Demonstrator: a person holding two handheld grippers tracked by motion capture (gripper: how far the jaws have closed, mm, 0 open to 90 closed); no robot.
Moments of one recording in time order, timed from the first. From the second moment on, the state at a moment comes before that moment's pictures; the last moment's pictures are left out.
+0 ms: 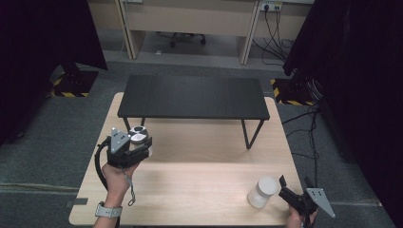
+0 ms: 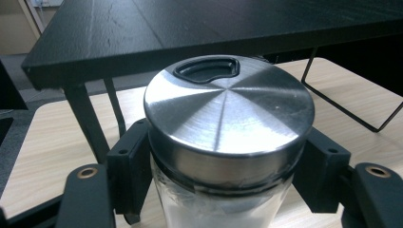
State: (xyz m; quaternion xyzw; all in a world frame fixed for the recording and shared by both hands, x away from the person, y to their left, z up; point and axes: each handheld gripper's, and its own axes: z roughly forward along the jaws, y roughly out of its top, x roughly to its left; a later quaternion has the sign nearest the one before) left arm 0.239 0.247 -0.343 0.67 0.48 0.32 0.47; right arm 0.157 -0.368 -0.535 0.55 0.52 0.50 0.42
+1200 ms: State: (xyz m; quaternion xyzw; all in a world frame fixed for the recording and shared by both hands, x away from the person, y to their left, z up) left arm 0.251 0.240 -0.298 0.67 0.46 0.33 0.48; right arm 0.156 -0.365 -0.536 0.55 0.52 0.50 0.43
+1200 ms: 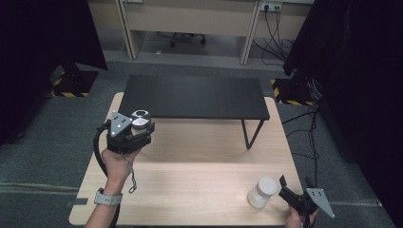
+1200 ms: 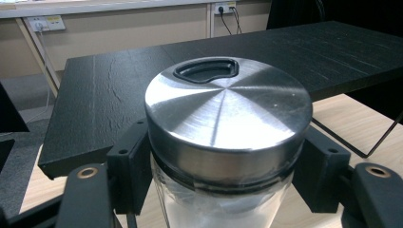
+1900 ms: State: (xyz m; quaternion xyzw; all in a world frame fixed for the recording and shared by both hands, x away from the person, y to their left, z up) left arm 0.267 0.231 -0.283 0.66 0.47 0.34 0.48; right arm 0.156 -0.365 -0.536 0.55 0.52 0.50 0.43
